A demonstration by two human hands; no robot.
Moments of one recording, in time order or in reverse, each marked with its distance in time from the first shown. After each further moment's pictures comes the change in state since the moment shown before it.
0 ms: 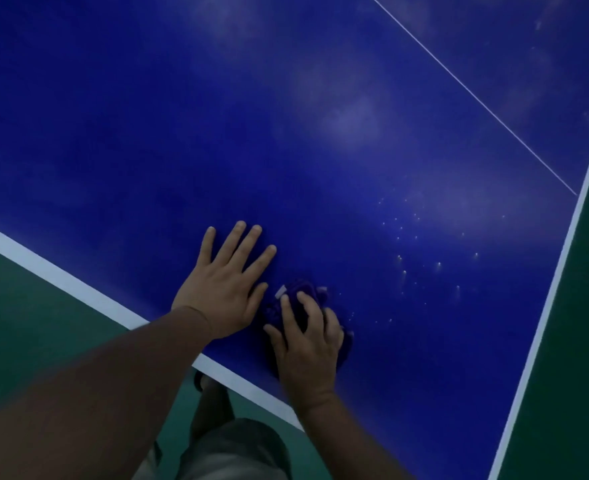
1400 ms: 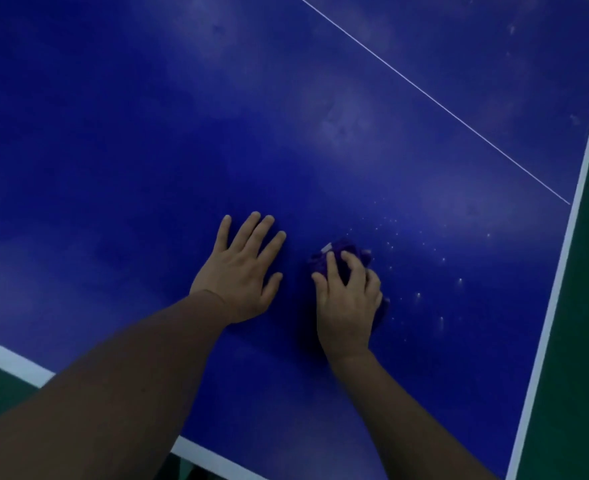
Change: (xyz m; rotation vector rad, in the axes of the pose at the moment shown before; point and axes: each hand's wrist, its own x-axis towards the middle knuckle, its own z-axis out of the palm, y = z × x) left_hand 0.123 0.029 -0.020 0.026 -0.034 0.029; right_hand 0.126 0.107 0.008 -0.016 -0.004 0.242
